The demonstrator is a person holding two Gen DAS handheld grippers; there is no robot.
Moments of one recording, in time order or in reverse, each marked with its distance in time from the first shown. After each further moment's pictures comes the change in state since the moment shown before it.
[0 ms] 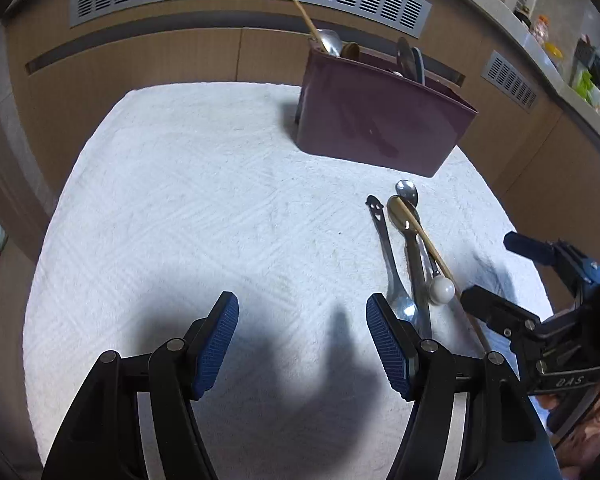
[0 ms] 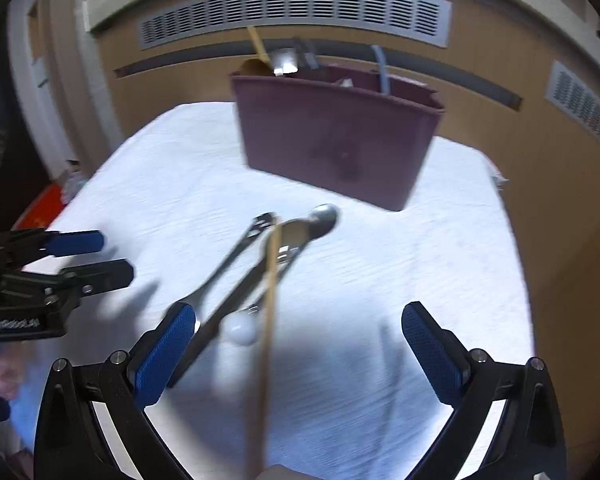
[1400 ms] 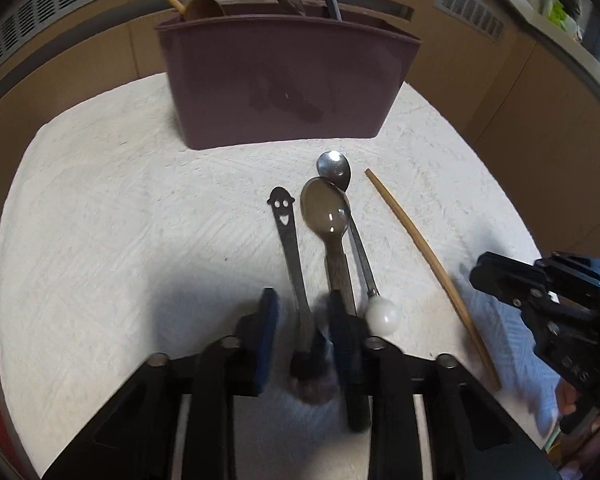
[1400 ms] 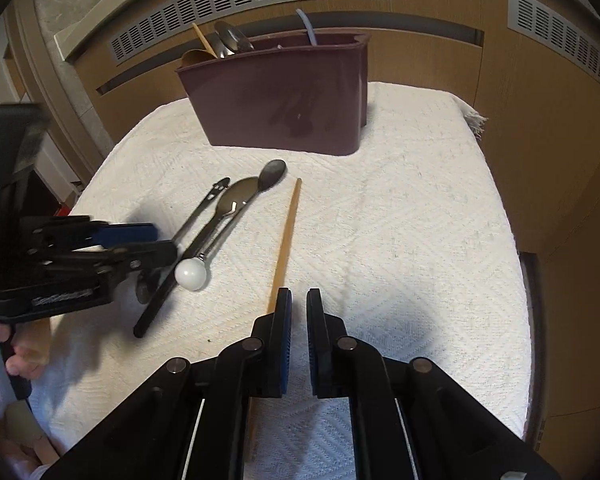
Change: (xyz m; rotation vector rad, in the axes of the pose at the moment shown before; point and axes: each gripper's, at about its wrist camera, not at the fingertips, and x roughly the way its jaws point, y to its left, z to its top) left arm 0.065 -0.073 0.038 0.218 0.171 -0.047; right arm -0.011 -0.052 -0.023 0.138 0.068 0.031
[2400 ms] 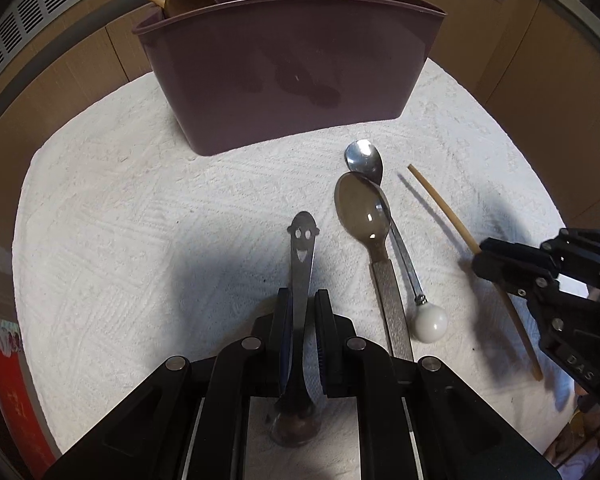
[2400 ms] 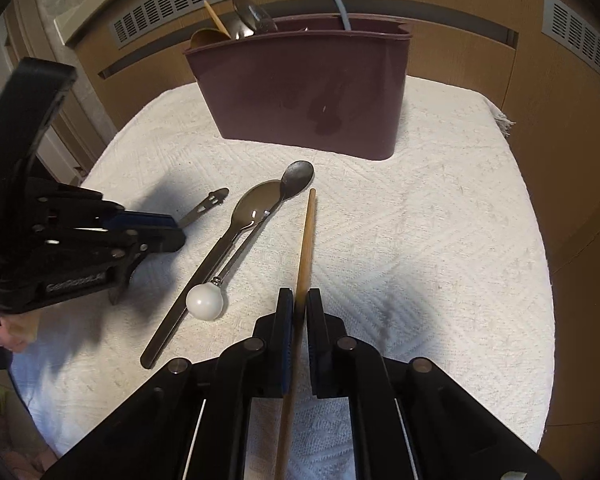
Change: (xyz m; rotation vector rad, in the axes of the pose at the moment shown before) left arm 0.008 0.011 0.022 0.101 0.112 0.073; right arm 0.025 0.012 0.017 -0.001 0.052 0.027
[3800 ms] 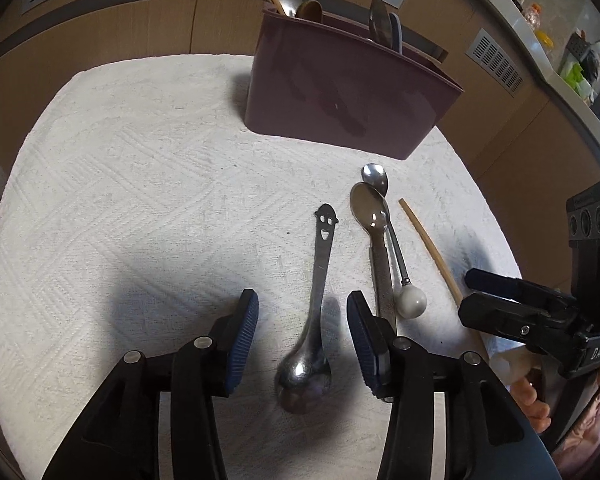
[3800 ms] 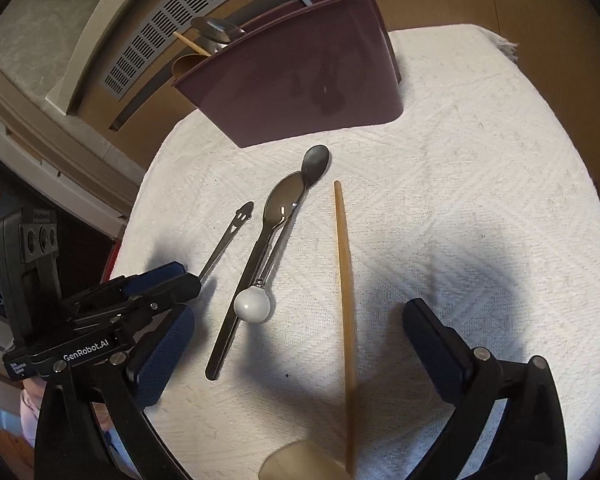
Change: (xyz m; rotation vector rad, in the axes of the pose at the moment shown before) left arm -0.027 0.033 -0.058 -0.291 -0.178 -0.152; right arm 0.008 -0.019 -0.002 0.277 0.055 0.229
